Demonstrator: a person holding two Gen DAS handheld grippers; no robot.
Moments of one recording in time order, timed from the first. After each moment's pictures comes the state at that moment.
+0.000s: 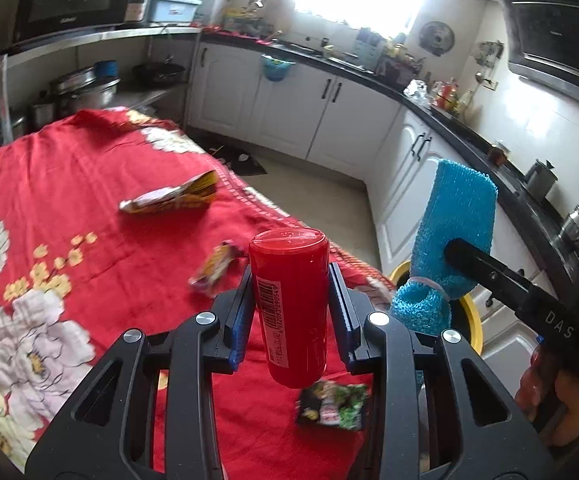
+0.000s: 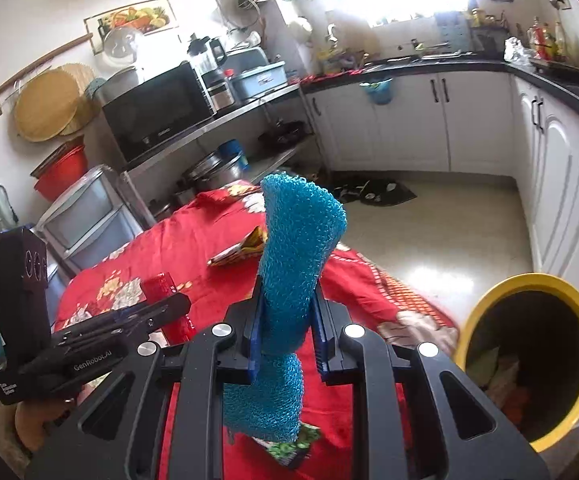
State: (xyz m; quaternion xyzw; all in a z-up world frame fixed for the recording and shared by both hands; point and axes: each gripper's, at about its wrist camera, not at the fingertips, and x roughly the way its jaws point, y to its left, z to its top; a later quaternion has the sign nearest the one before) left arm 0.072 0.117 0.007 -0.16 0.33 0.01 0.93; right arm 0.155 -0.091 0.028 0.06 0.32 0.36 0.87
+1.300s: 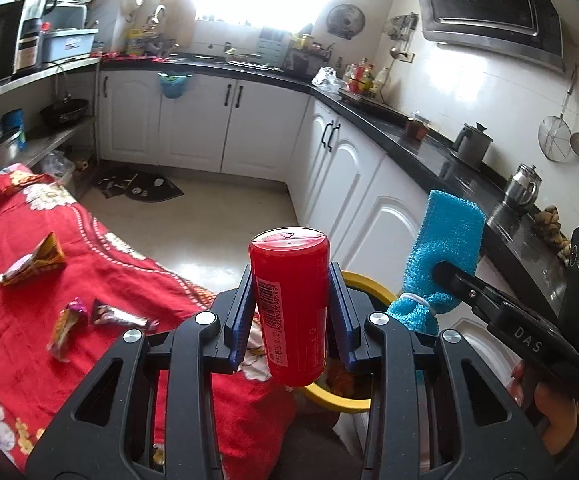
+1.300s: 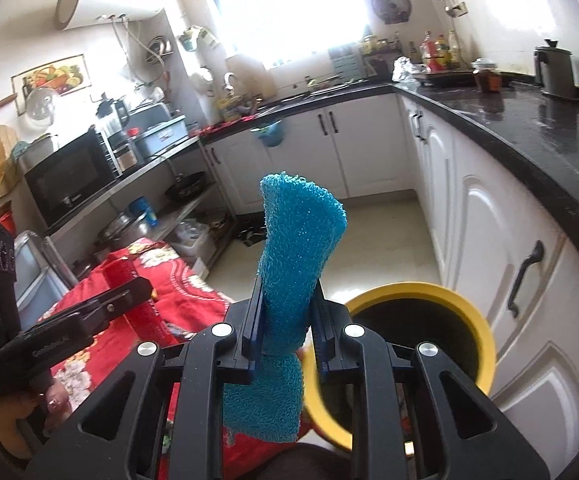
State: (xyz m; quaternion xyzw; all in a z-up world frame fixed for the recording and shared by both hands) left arm 0.140 -0.013 0.030 -0.10 0.30 -0.11 0.94; right arm 0.157 -0.240 0.026 0.10 0.28 0.19 0.94
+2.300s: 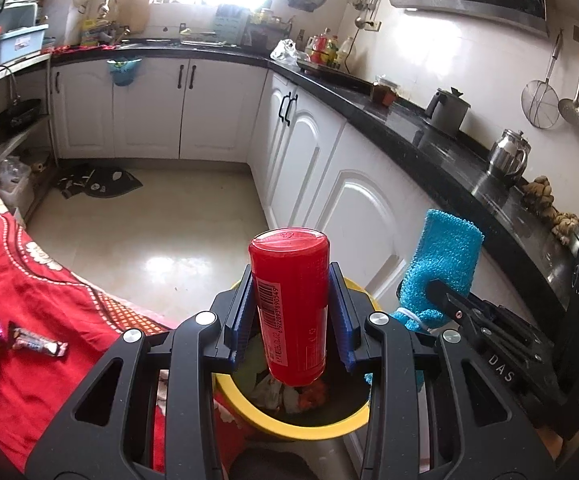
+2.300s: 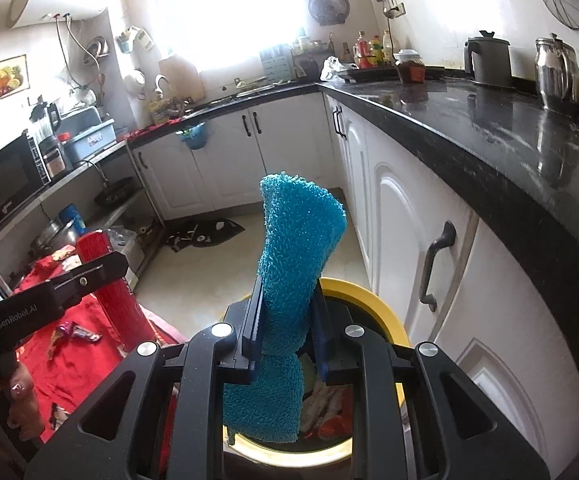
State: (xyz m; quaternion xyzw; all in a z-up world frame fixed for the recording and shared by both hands) left arm 0.199 -0.091 -0.002 -0.08 0.33 -0.17 0.92; right arm 0.174 -0.301 -0.021 0.09 0.29 0.07 0.95
